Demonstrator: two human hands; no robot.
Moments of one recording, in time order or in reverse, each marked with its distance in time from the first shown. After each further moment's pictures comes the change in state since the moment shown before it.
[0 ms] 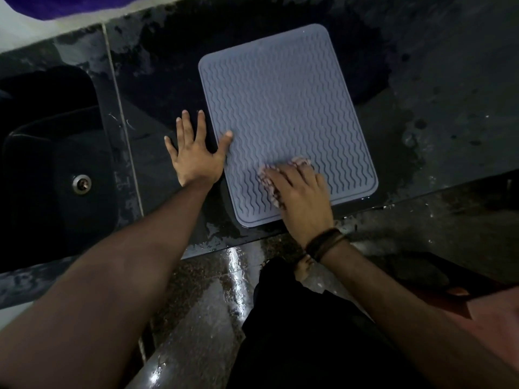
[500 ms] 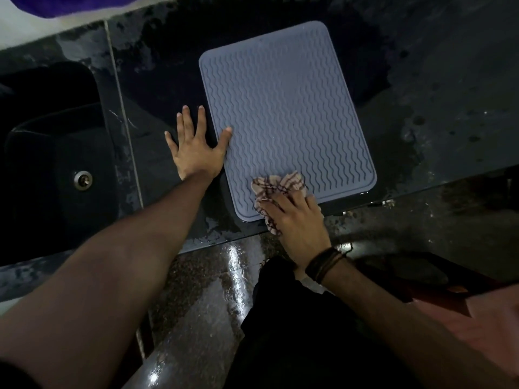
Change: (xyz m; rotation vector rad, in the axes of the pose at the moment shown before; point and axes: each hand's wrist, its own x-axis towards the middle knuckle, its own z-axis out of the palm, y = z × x) left_hand -0.002 0.004 -0.006 0.015 -0.021 -0.004; right_hand -0.043 -0.010 0.012 -0.103 -0.139 -0.125
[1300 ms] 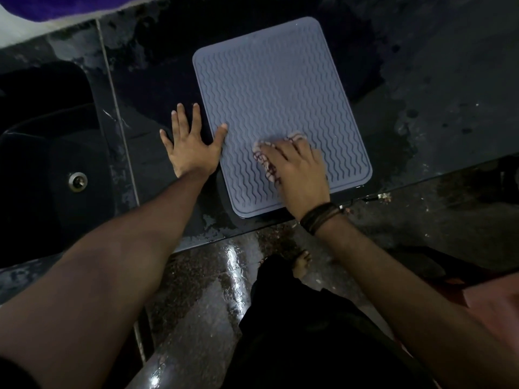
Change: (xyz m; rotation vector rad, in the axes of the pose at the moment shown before) left_hand 0.001 -0.002 0.003 0.001 0.007 0.004; right_hand 0.054 0.024 -0.027 0.075 0.165 0.132
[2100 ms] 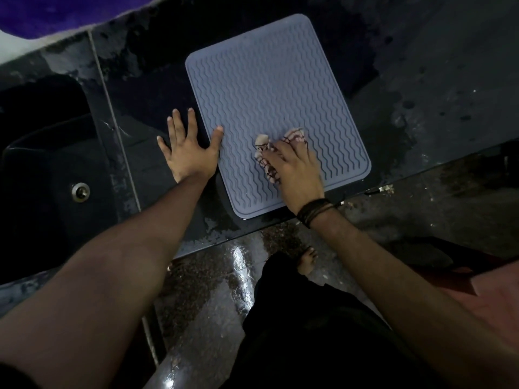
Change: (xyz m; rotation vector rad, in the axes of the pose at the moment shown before) left_hand 0.000 -0.001 0.003 -0.006 0.031 -0.010; right_hand 0.002 0.005 0.021 0.060 -0.020 0.054
